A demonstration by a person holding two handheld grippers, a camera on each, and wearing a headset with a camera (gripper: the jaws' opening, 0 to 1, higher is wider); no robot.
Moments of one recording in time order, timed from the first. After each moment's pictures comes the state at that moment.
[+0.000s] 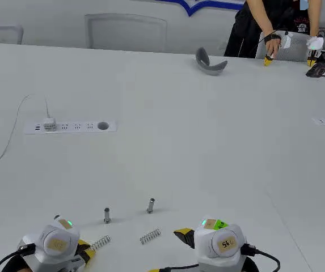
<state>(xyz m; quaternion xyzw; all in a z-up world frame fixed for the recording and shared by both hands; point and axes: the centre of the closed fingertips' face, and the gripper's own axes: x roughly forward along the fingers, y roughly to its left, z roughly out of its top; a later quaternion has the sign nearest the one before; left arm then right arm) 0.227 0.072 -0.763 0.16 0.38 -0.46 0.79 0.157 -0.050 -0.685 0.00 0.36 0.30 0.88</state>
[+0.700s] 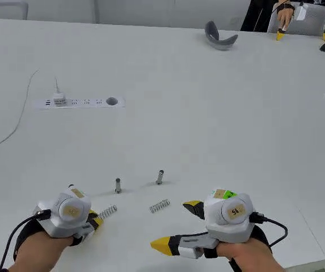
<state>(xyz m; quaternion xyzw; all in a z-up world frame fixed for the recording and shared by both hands) 0.229 0.082 -0.769 0.19 0.38 -0.45 0.79 0.152 -0.048 -0.685 0.00 0.36 0.31 0.88</state>
